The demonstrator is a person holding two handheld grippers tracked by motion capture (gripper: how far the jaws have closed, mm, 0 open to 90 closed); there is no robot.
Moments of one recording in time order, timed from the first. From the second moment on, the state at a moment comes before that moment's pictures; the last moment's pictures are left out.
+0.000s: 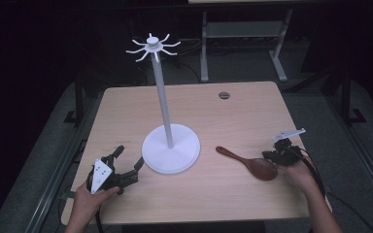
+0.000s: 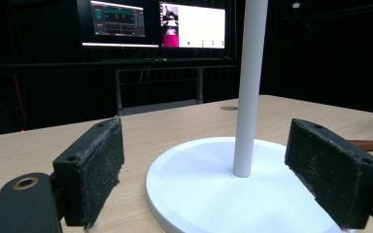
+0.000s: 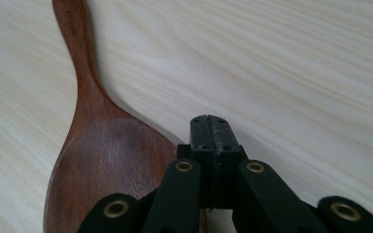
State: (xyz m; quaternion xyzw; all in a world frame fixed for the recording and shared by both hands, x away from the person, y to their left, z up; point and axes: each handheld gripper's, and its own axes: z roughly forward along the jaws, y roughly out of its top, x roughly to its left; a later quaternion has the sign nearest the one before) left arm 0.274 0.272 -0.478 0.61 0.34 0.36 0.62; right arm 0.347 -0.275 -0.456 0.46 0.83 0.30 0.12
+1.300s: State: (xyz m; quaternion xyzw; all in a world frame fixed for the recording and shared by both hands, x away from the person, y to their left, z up) left arm 0.273 0.272 -0.478 0.62 0.34 0.36 0.62; right arm 0.321 -0.258 -0.431 0.43 0.83 0.33 0.10
